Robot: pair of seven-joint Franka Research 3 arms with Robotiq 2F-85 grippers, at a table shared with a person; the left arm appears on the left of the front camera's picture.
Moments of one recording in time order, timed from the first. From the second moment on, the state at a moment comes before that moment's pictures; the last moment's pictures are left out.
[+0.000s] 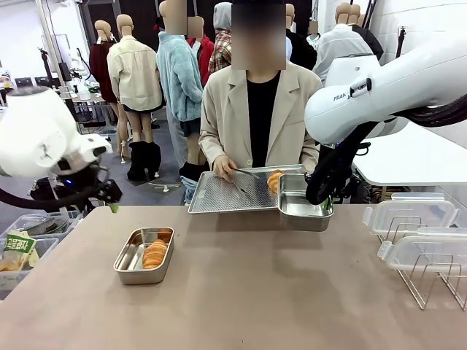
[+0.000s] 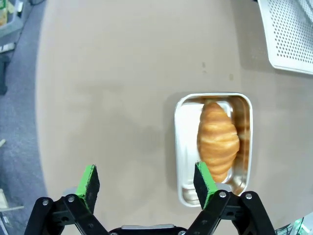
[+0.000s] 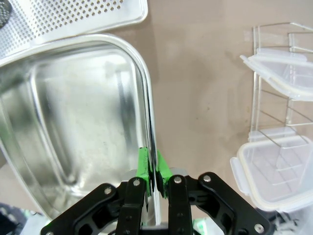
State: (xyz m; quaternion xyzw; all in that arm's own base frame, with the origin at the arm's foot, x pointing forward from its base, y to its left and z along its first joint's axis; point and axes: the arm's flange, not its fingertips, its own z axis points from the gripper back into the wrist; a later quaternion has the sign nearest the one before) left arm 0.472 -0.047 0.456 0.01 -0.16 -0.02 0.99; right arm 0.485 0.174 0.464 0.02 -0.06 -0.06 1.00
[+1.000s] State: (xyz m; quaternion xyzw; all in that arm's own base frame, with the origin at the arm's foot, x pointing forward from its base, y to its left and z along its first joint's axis) left arm 0.469 0.045 0.500 0.03 -0.16 -0.02 0.99; right arm 0.485 0.174 0.464 0.02 -0.06 -0.06 1.00
